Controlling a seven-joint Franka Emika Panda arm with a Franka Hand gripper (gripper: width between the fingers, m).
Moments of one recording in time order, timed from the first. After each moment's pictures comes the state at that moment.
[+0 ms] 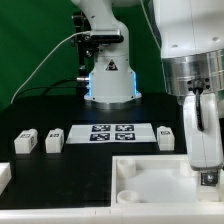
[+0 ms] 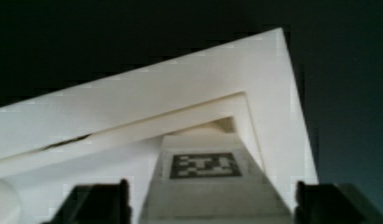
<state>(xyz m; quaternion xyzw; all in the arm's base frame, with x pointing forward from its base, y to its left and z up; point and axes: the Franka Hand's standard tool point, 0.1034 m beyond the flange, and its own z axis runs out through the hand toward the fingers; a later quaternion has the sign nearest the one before) 0.631 0.120 0.066 -0.60 0.79 0.03 0.08</state>
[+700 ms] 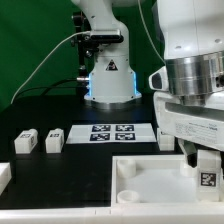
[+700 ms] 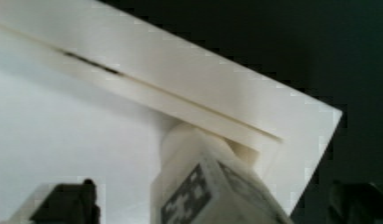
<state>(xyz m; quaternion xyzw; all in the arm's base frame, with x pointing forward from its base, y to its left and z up) 0.623 0.121 0.061 -0.87 0.48 -0.02 0.08</state>
